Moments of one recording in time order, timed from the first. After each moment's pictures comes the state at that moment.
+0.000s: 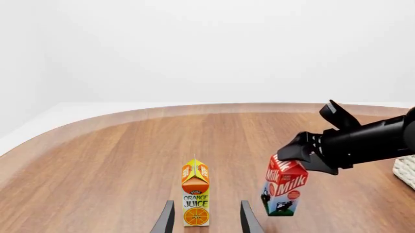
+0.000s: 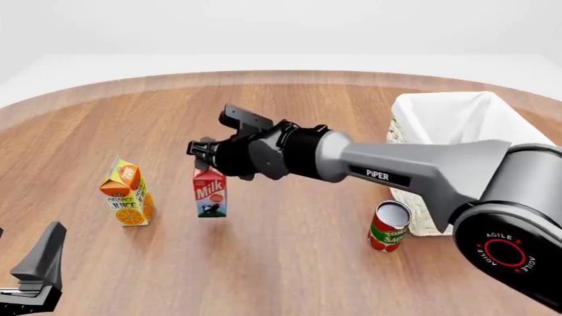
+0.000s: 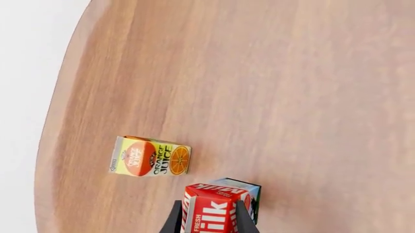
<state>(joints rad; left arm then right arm) 0.00 0.00 0.00 0.00 0.00 0.82 2.08 -1.58 0.25 0.78</state>
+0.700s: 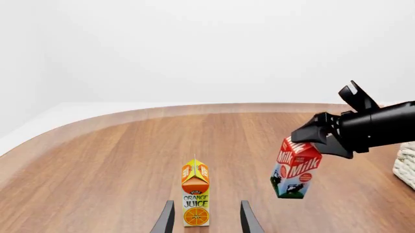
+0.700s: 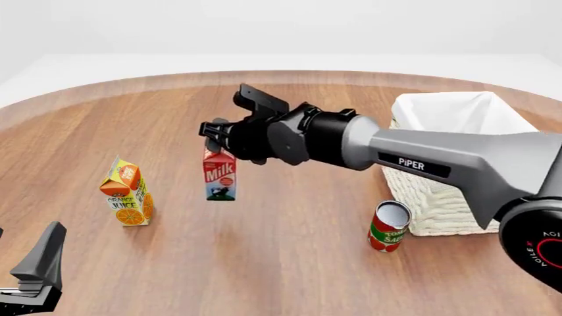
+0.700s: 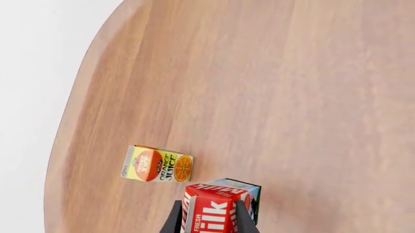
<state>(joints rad) 0.00 0.00 0.00 0.00 0.00 0.78 1.98 -1.54 0.24 0.75</state>
